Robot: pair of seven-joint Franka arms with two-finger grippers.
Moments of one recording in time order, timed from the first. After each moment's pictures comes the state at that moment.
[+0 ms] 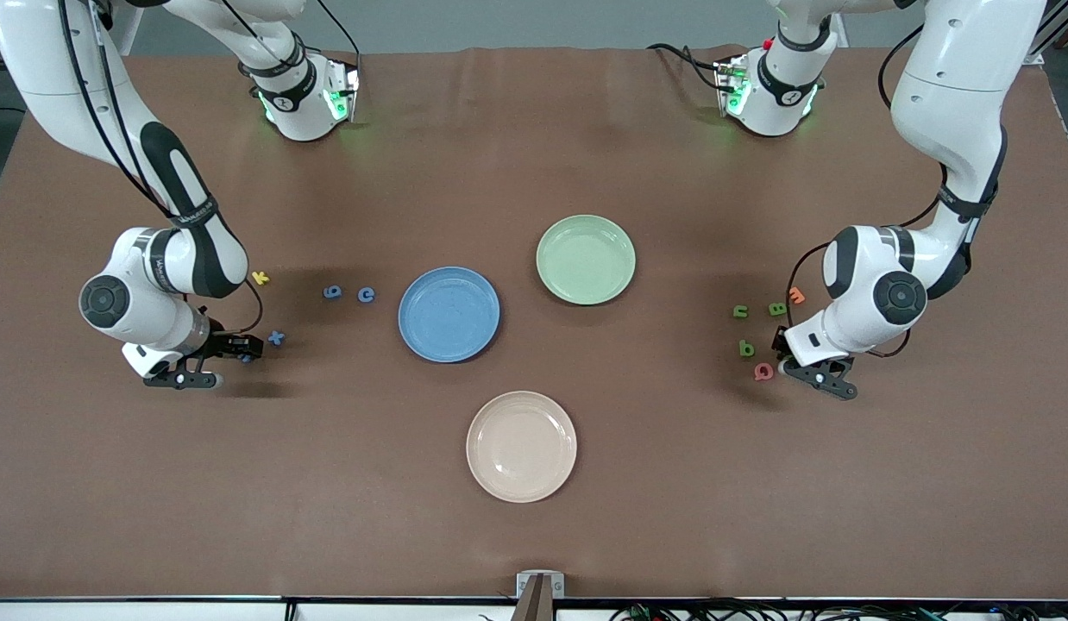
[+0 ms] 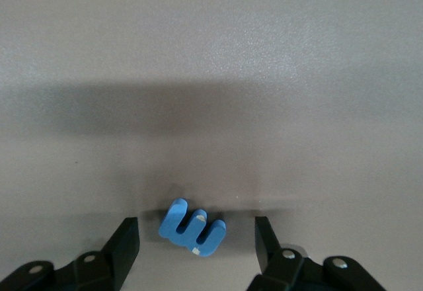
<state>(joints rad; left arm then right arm) -0.01 0.53 -0.06 -2.05 0.08 2.57 0.32 -0.05 0.51 -0.05 -2.06 0.00 2.51 -0.07</state>
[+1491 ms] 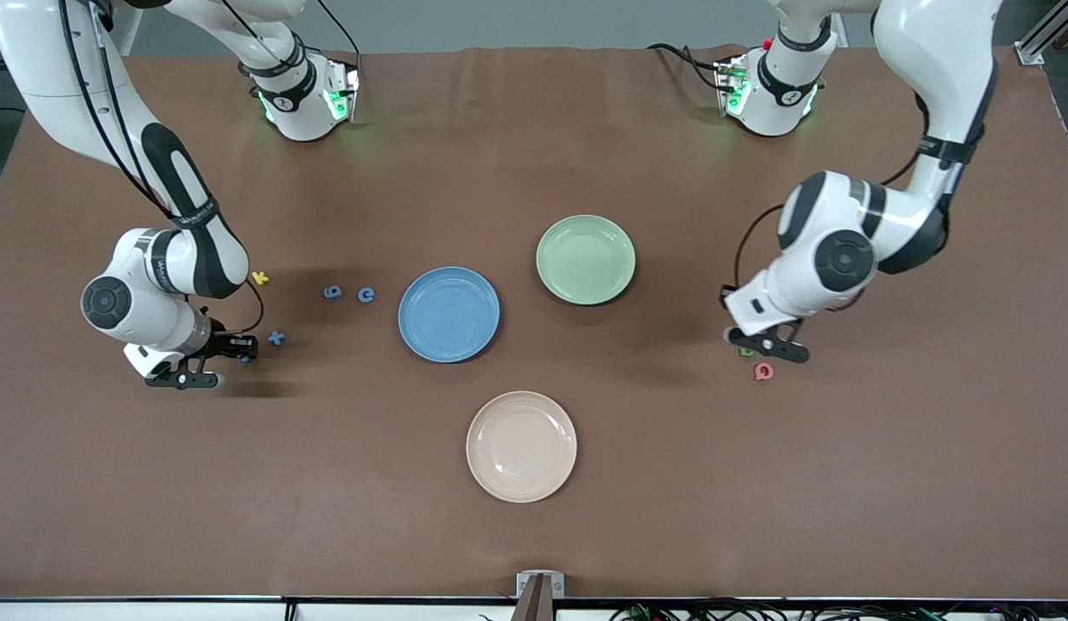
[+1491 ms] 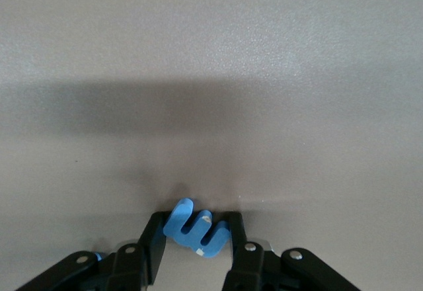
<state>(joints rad) -0.01 0.33 -0.35 -2.01 0.08 2.15 -0.13 -0.05 0.52 -0.05 -2.06 0.00 2.50 -0.07</state>
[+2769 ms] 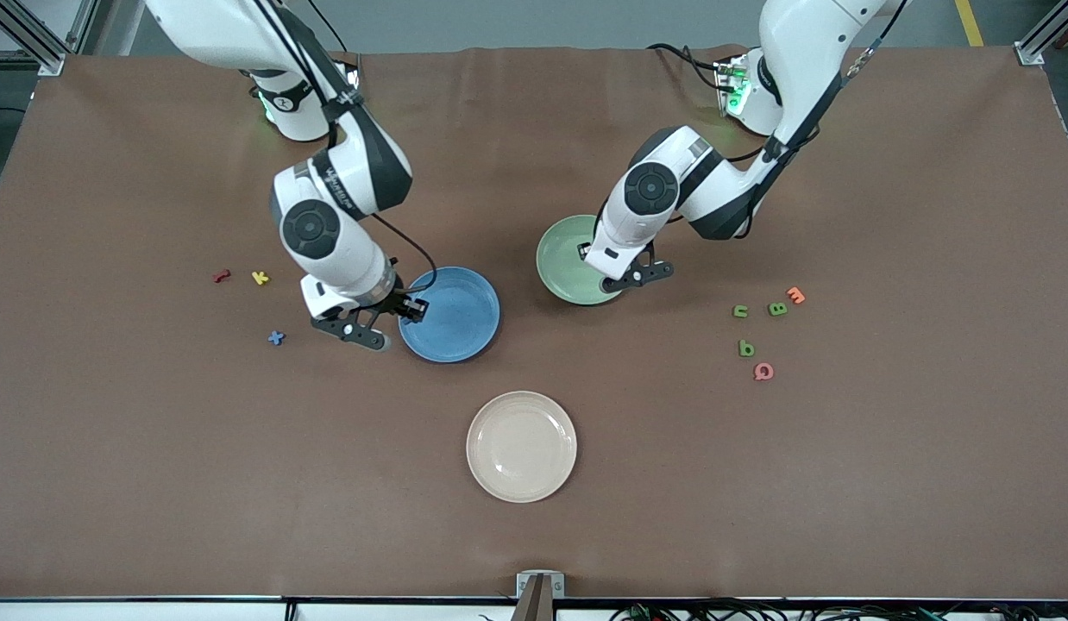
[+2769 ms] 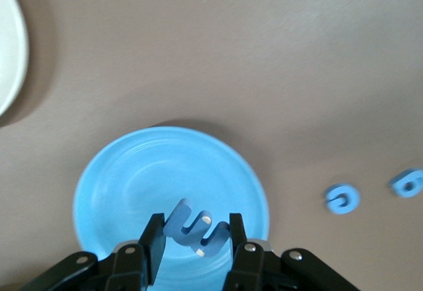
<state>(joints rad) -0.18 0.45 -0.57 -2.09 0.08 2.36 -1.07 0.45 0.35 0.06 -1.96 0.08 2.32 0.82</state>
